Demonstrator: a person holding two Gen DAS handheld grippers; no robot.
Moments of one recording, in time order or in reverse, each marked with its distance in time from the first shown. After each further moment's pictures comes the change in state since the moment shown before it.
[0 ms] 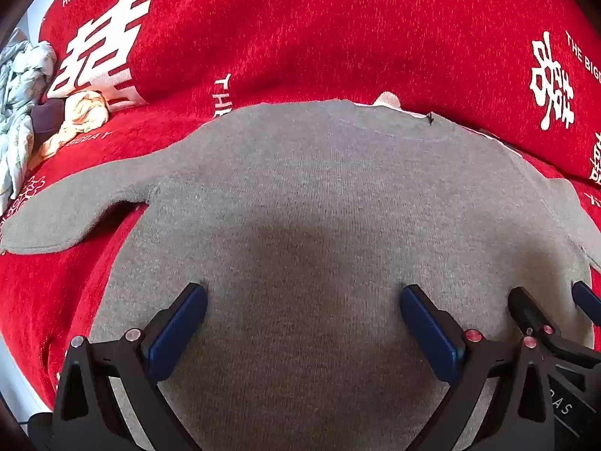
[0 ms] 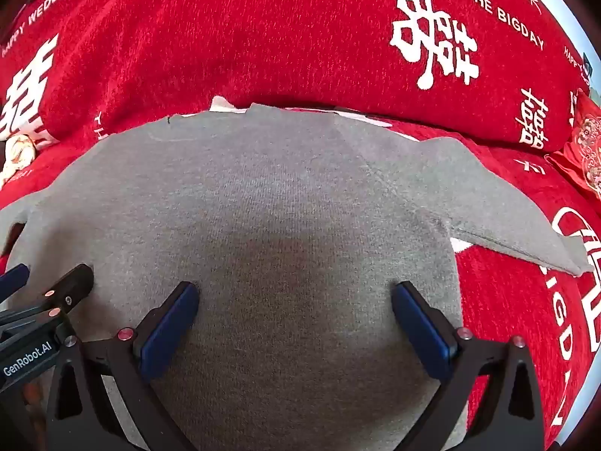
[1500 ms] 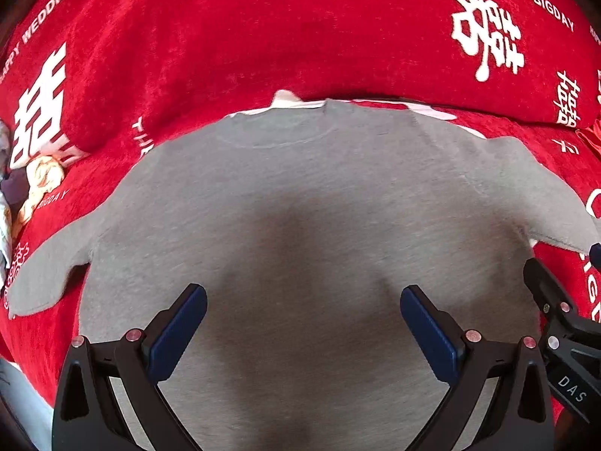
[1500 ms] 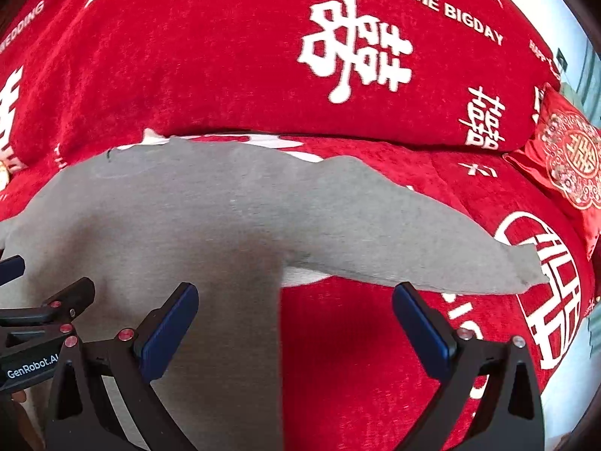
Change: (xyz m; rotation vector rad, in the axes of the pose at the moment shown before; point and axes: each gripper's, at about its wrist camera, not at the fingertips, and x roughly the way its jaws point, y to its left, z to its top) left arm -0.023 -0.115 0.030 0.208 0.096 -0.033; right arm -0.027 -0.105 0.025 0.037 -0.005 -0.095
